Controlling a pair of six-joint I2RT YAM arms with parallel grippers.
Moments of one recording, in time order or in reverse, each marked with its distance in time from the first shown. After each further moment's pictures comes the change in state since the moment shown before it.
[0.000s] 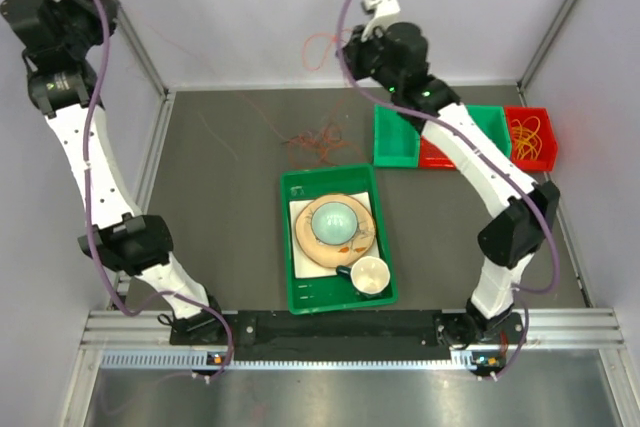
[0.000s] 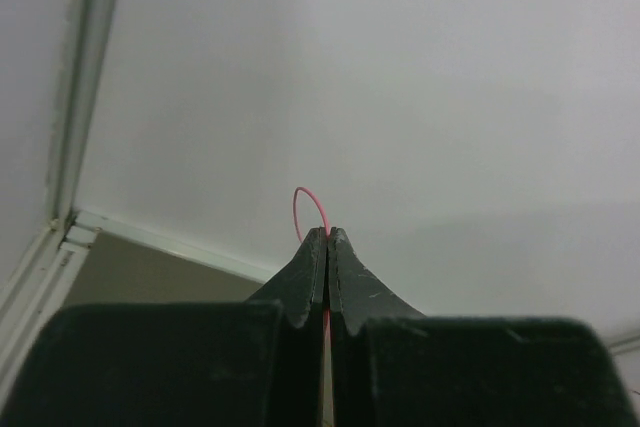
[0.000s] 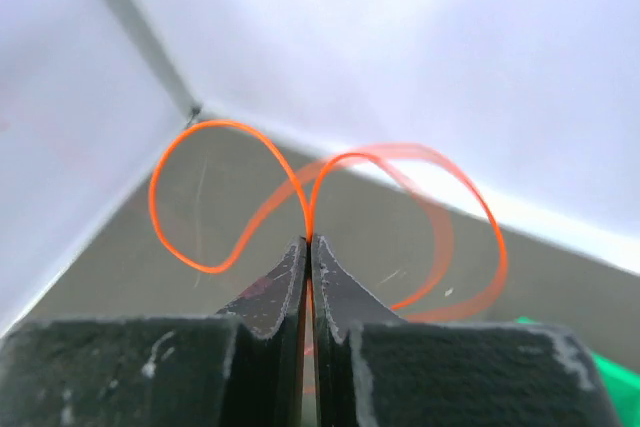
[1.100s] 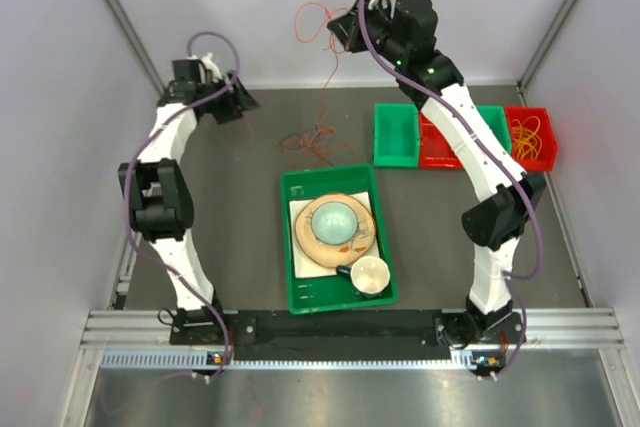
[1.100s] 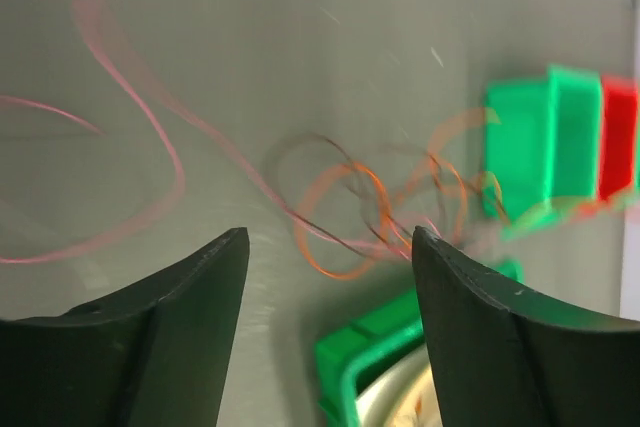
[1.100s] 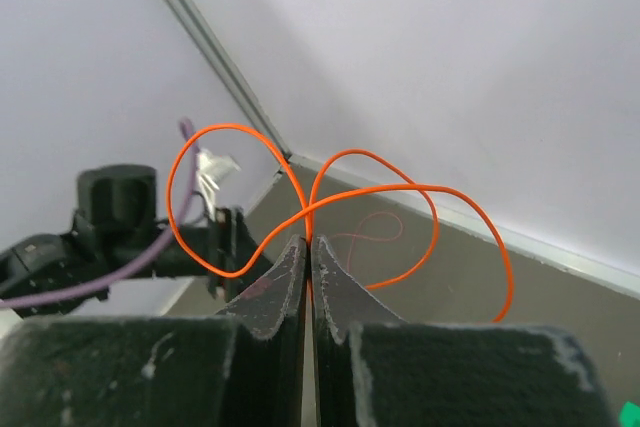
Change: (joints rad) left arm -0.302 0.228 -0.519 -0.013 0.132 0.207; right arm -0.064 0.142 0.320 -0.045 -0.175 0.192
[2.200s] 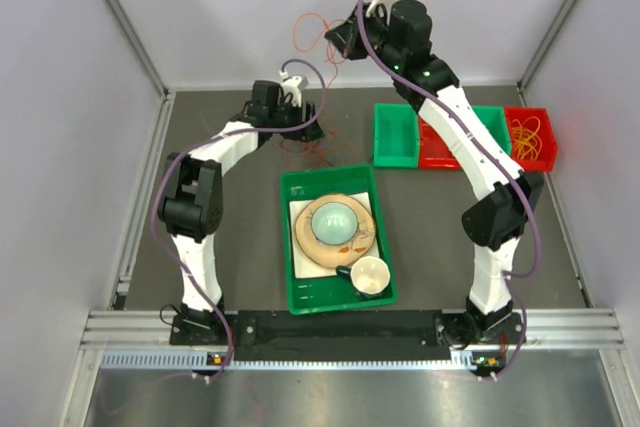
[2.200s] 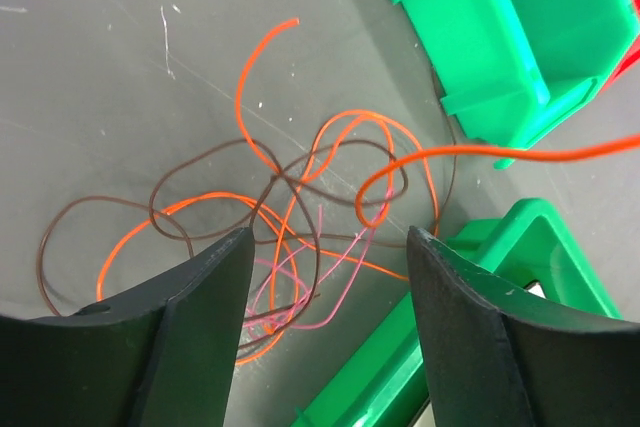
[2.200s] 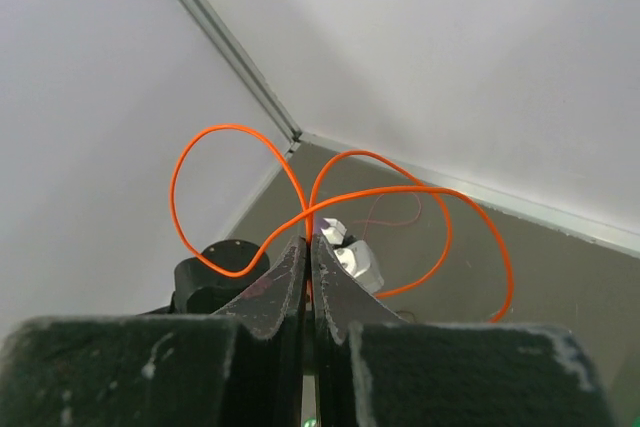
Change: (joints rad) left arm -0.360 0.043 -0.198 0.308 -0.015 0.240; right arm -0.007 0.001 -0.051 0.014 -0.024 0.055
